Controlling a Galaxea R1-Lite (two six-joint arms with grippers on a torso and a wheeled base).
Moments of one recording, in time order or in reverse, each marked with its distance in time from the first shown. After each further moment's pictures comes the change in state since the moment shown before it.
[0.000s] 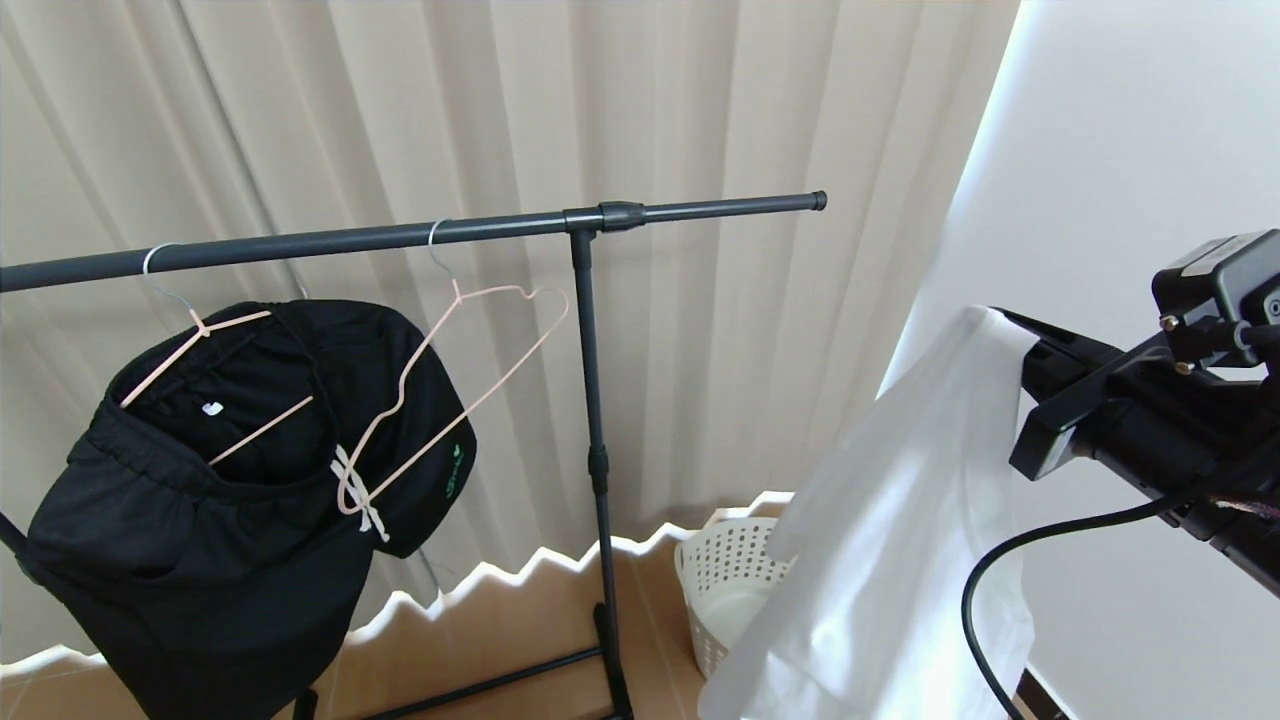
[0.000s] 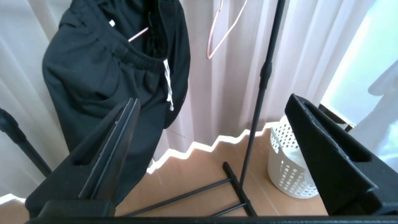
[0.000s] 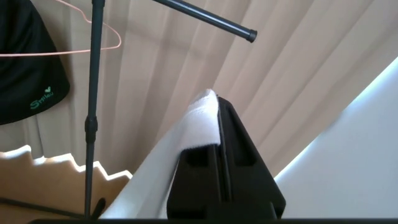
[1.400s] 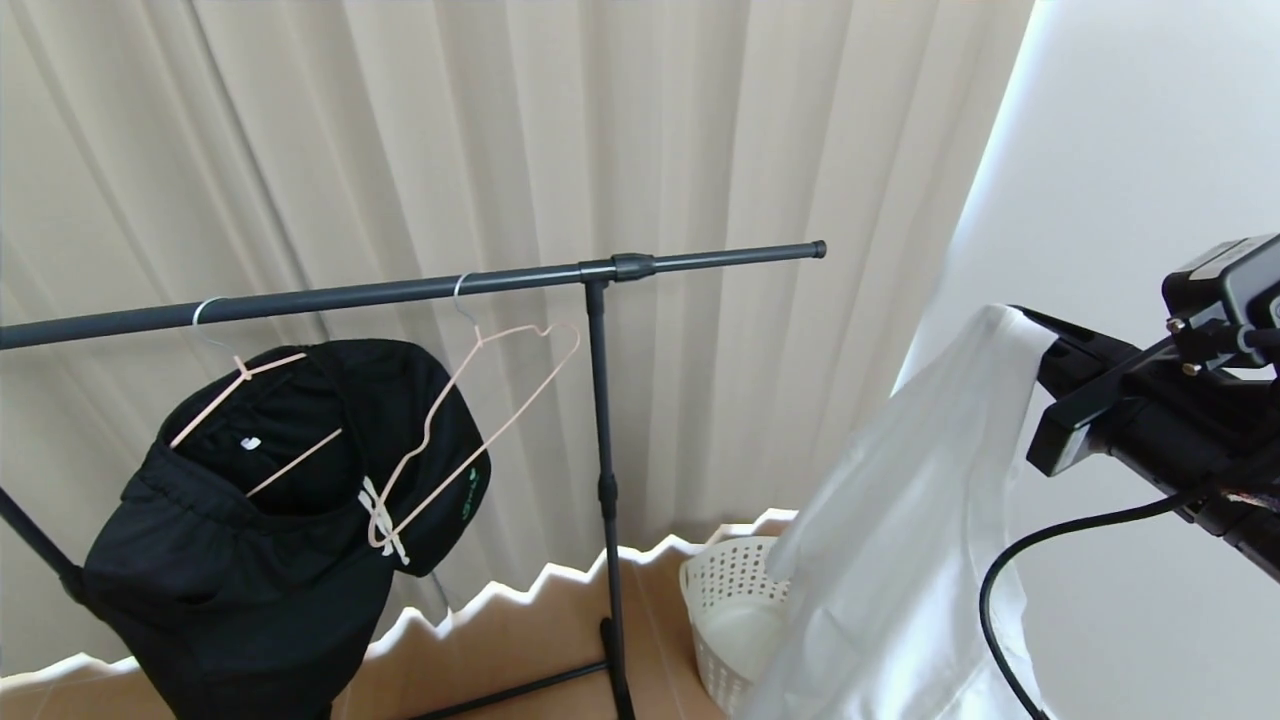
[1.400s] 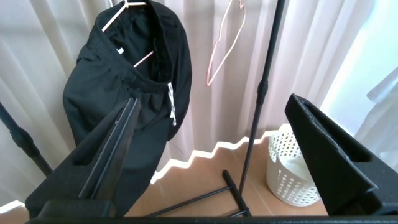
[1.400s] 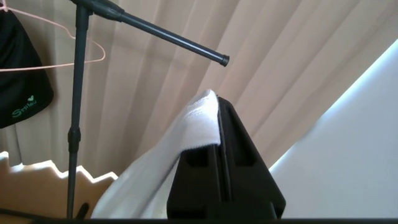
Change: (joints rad) left arm 0.000 0.000 0.000 -0.001 0.001 0.004; right arm -0.048 -0.003 0.009 -0.003 0.018 -0.034
